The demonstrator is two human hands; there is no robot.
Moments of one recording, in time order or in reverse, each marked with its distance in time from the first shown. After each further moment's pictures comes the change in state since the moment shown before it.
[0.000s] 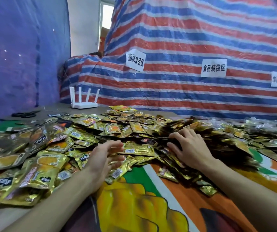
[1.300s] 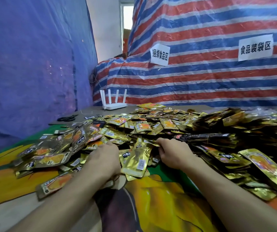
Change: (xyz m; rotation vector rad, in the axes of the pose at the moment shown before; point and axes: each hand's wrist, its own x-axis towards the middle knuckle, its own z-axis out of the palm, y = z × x) left_hand -0.002 0.034 -0.053 1.944 0.319 -0.204; right_hand 0.035 -0.137 0.041 0.264 -0.257 -0.107
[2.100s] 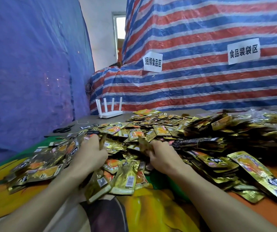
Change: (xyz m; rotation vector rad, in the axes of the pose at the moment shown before) left_hand 0.014 -0.022 -0.020 -0.660 0.375 0.105; right_hand -0.004 -0.010 -0.008 0.350 0.092 0.073
